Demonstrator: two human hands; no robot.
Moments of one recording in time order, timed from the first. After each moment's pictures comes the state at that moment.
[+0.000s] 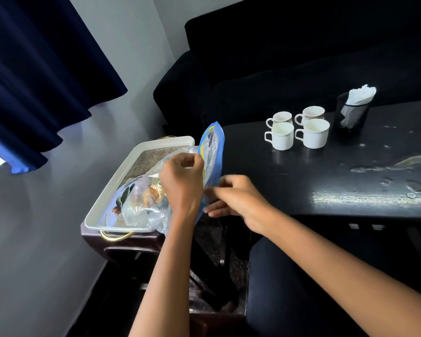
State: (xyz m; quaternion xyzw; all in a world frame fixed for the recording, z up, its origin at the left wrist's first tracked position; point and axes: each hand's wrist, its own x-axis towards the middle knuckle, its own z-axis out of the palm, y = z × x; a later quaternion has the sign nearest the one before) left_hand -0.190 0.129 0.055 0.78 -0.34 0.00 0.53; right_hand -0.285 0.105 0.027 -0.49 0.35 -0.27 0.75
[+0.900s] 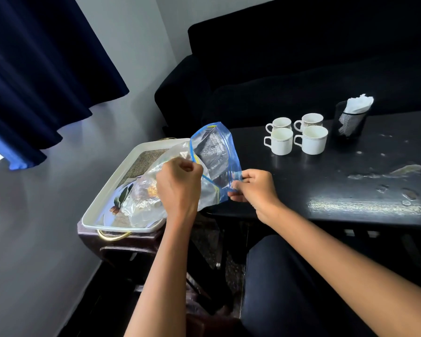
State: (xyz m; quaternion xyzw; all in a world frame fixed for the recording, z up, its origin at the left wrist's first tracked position) left_hand -0.189 0.136 0.059 0.82 -0.33 -0.01 0.46; right_hand -0.294 0.067 -0.003 -0.49 0.45 -0.38 0.64
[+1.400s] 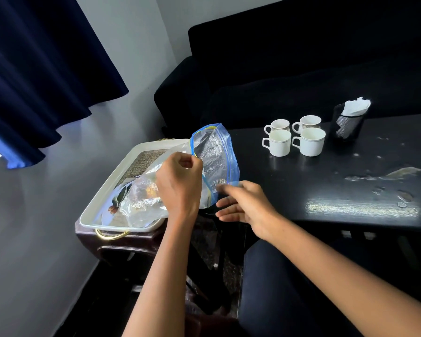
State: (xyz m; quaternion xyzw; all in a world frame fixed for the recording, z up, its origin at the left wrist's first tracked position) left_hand -0.195 0.134 0.059 0.81 -0.32 0.06 0.48; right_hand -0.303 0.100 0.018 -0.43 0.40 -0.28 0.76
